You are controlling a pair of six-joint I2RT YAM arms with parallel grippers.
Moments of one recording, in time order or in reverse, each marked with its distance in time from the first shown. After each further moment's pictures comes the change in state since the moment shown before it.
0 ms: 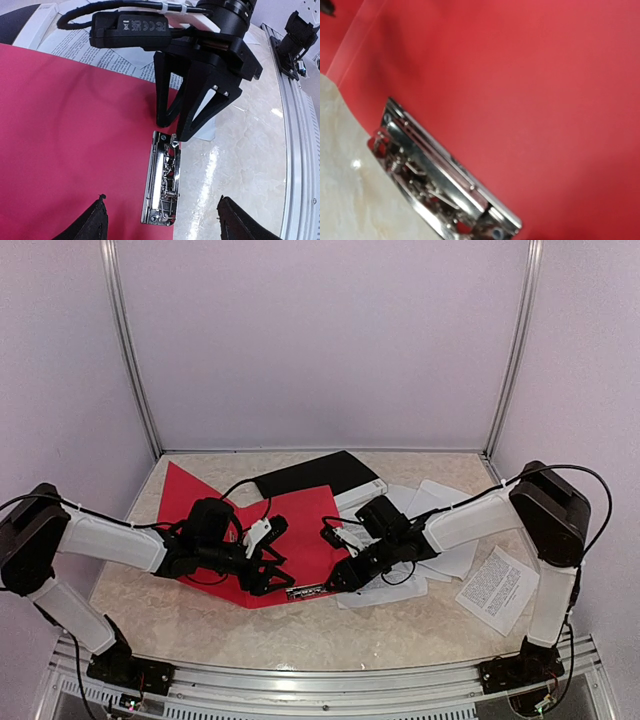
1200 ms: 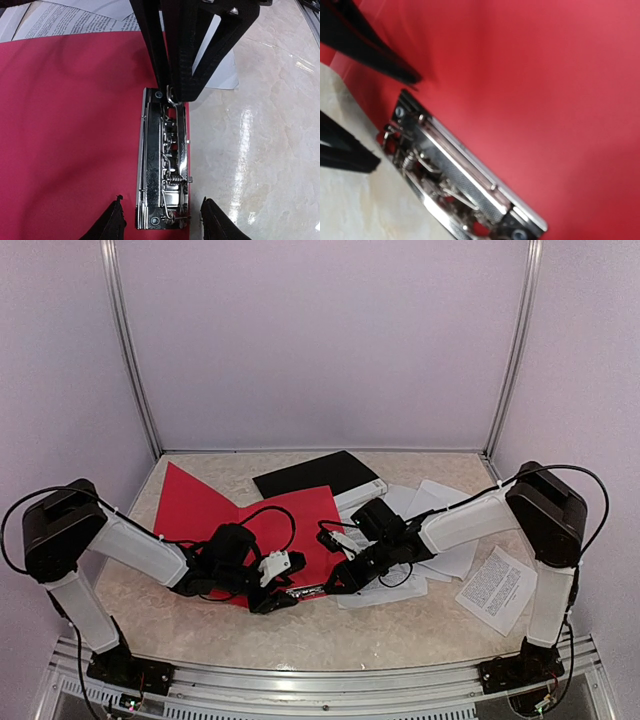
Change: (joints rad) left arm -0.111 0.156 -0.026 0.069 -0.195 0.232; right arm 0.019 0.017 0.019 -0.023 -0.011 0.009
